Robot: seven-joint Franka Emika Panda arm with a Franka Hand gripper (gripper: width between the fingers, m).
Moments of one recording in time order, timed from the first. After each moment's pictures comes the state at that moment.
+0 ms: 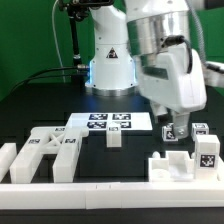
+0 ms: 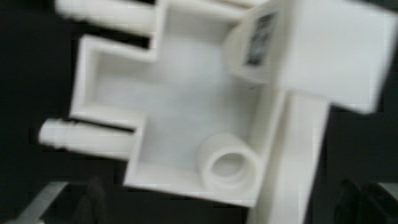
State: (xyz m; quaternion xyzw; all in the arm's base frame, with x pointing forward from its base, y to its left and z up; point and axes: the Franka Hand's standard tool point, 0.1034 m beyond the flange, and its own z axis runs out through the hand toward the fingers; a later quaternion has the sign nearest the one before) arm 0.608 0.060 0.088 -0.78 0.61 -0.01 0.10
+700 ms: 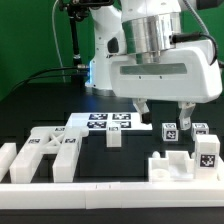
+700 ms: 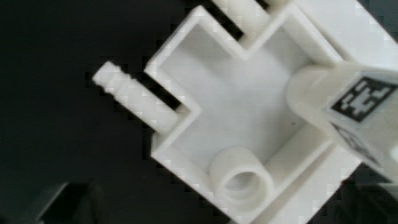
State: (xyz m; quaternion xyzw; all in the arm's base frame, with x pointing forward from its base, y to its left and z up) arm 0.590 0.059 0.085 -0.92 0.38 -0.03 0.08
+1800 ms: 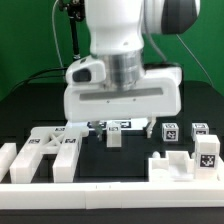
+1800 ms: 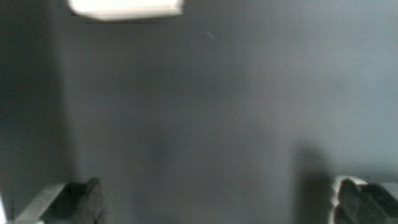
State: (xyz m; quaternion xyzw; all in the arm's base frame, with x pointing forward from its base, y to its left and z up) arm 0.508 -0.004 0.036 -0.99 0.01 0.11 0.02
